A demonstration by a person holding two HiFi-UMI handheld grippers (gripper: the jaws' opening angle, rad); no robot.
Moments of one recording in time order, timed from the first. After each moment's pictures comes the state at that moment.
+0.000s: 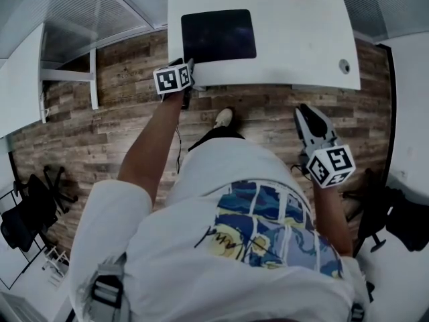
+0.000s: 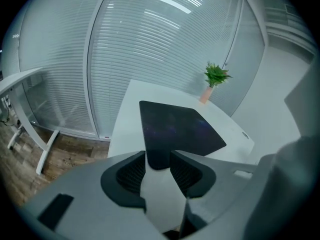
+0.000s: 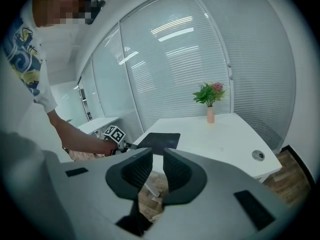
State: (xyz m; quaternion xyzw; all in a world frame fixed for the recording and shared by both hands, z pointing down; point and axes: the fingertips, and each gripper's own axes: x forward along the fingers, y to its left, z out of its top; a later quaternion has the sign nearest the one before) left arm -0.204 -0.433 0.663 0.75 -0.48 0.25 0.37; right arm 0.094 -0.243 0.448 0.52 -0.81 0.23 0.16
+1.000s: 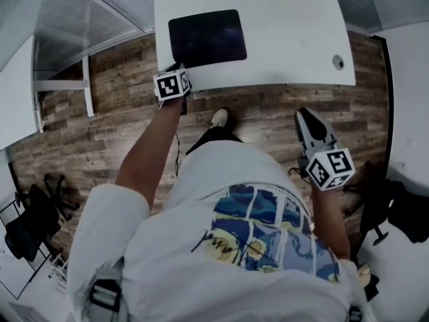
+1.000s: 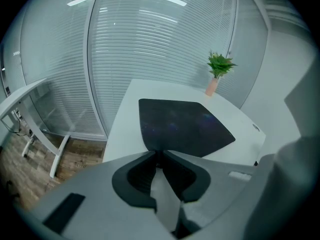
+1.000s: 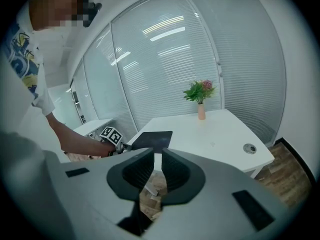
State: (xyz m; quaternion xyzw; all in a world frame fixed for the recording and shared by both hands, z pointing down) left arm -0.193 -0.434 0.671 0.73 -0.52 0.30 0.34; right arm 0.124 -0.239 0.455 0.55 -0.79 0.25 0.15
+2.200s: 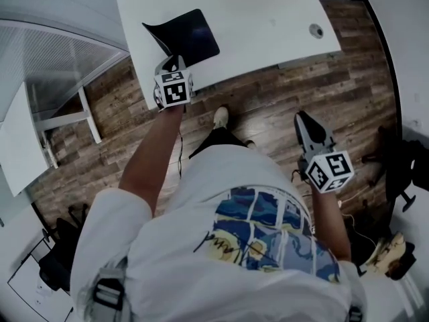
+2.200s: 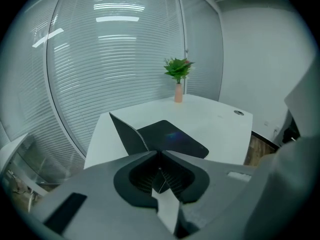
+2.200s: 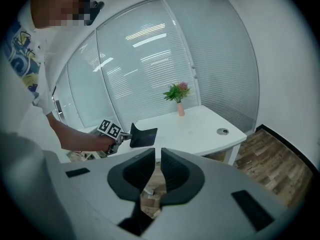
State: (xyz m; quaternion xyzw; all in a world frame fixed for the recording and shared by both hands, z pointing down) left arm -0.077 -0.441 0.601 0.81 -0.47 0.32 0.16; right arm 0.179 -0.153 0.464 0.62 -0.72 0.27 0.11
